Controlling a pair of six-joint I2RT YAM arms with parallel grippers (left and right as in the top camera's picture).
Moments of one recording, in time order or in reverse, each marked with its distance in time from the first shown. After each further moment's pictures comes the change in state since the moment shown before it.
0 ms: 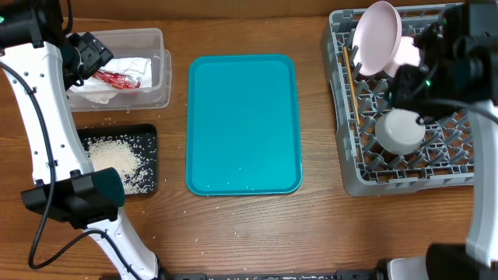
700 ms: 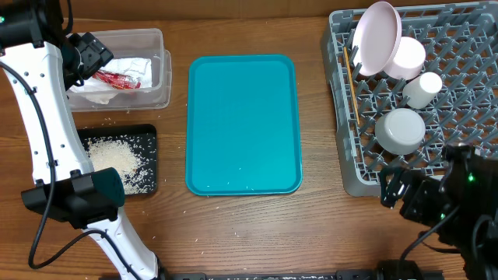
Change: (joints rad) left arm 0.000 0.000 0.000 0.000 0.000 0.000; right arm 0.000 -0.802 -0.698 0.183 0.010 0.179
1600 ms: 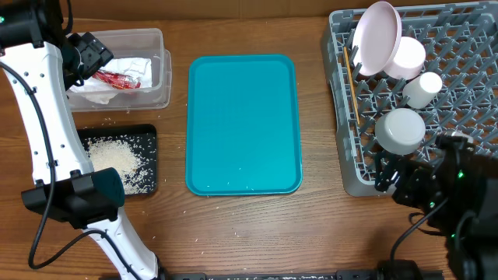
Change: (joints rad) left arm 0.000 0.000 0.000 0.000 0.000 0.000; right arm 0.000 -0.089 -0.231 0.325 -0.009 -0.029
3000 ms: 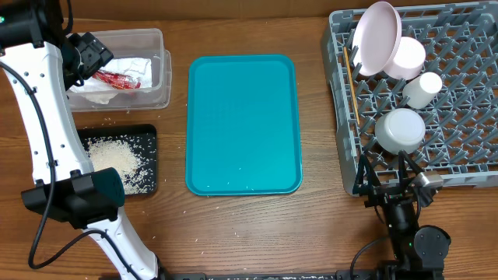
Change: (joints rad) left arm 0.000 0.000 0.000 0.000 0.000 0.000; right arm 0.000 -0.689 -1.059 1.200 -0.011 -0.016
